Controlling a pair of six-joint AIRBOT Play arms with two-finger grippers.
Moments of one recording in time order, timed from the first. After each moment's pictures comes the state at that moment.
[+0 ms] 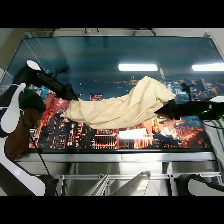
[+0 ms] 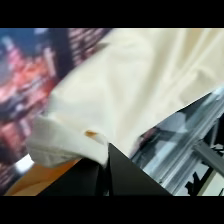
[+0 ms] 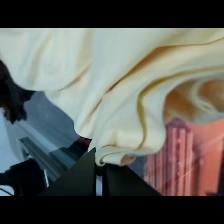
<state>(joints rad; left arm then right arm) 0.08 -1.92 1.73 0.79 -1.66 -1.14 -0.30 -1.32 0.81 -0.51 1.35 1.01</state>
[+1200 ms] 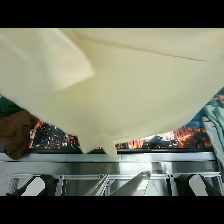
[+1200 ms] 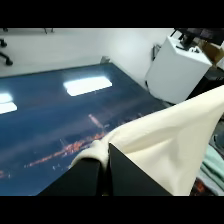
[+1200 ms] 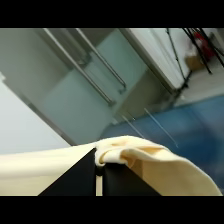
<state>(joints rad) 0.62 -1.09 1.79 0.21 -1.59 -1.08 -0.82 -0.87 1.12 -0.01 1.38 1.02</state>
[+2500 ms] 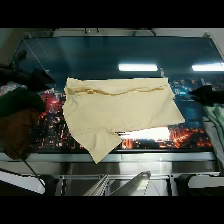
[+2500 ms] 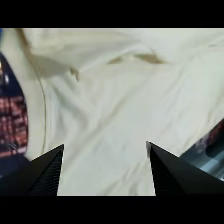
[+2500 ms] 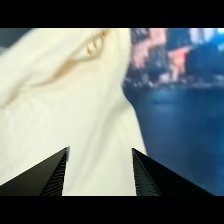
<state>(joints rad) 0.35 -1.76 1.61 0.79 -1.53 -1.20 -0.64 -1.62 1.18 -0.64 1.25 0.89</state>
